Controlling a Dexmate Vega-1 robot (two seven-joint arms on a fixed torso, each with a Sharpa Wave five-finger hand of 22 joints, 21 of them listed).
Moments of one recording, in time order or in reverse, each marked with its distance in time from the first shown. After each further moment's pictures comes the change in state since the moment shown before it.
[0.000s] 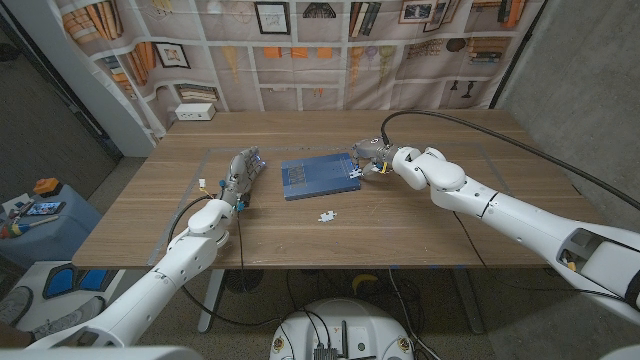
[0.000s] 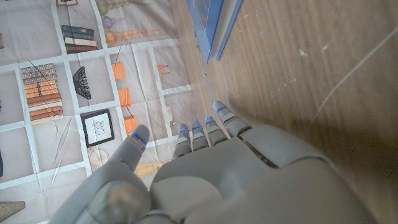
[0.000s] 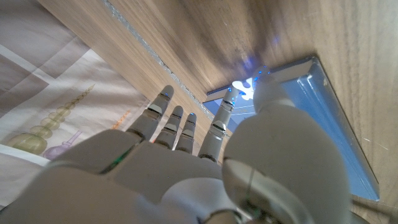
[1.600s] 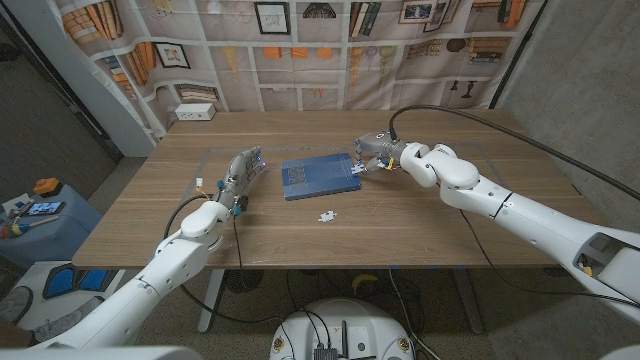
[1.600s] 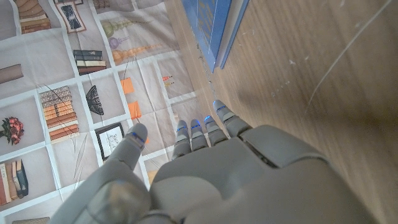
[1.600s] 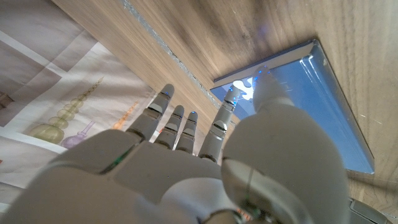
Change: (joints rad) left arm 0.100 0.102 -0.018 -0.187 0.046 0.049 0.052; left_hand 0.011 0.003 0.000 -0.058 -0.008 0.040 -0.018 0.000 0.000 0.031 -0.017 0.000 0.000 0.008 -0.001 0.000 -0.002 0.018 -0.018 0.000 -0.002; right arm -0.047 -0.061 0.072 -0.105 0.037 0.012 0.001; right_hand 0.007 0.007 -0.007 0.001 0.000 0.036 0.000 0.010 0.002 0.030 -0.009 -0.004 0.000 0.012 -0.012 0.000 0.005 0.018 0.004 0.000 0.000
